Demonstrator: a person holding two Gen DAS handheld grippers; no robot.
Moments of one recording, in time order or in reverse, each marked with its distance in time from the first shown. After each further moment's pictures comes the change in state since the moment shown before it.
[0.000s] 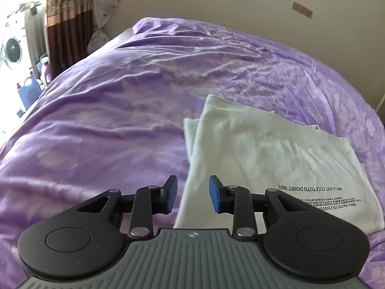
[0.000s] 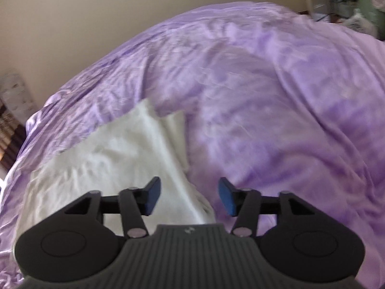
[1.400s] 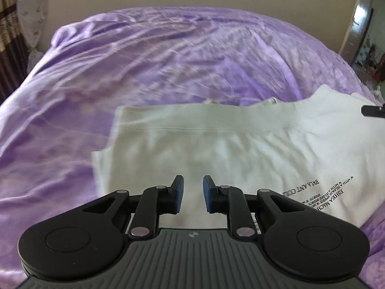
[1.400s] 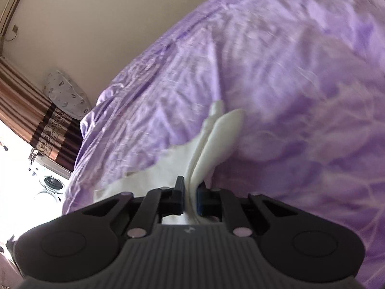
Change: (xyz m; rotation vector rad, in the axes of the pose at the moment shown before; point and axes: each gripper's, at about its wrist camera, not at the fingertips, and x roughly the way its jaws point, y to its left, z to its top) left arm 0.060 -0.085 0.044 0.266 0.106 -0.134; right arm 0.069 0.090 0.099 0.054 0.148 0.299
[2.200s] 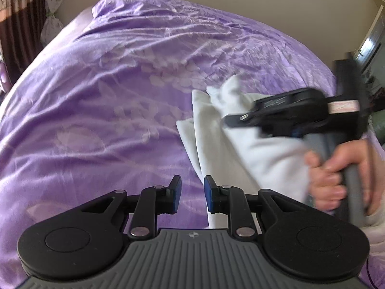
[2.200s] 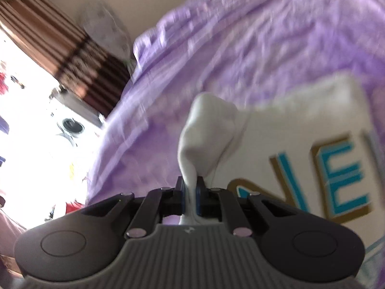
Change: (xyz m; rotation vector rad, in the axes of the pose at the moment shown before) left arm -0.044 0.143 -0.041 -0.146 0.025 -0.113; right arm 0.207 0.274 -0.131 -0.171 0.239 0.090
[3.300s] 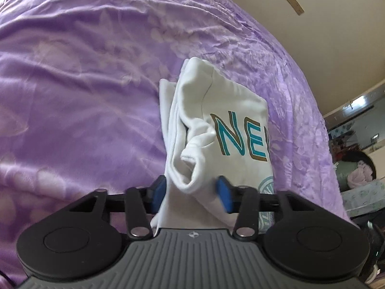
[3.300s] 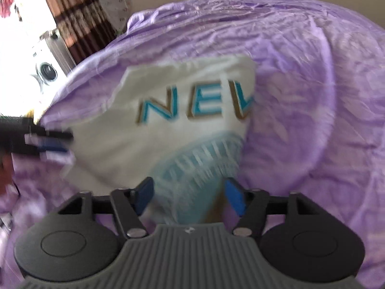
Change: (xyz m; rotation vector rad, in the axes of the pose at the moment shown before) left arm 0.024 0.005 -0.026 -0.340 0.057 -0.191; right arm -0.137 -0.083 -0.123 -0.353 -0.021 -0.246
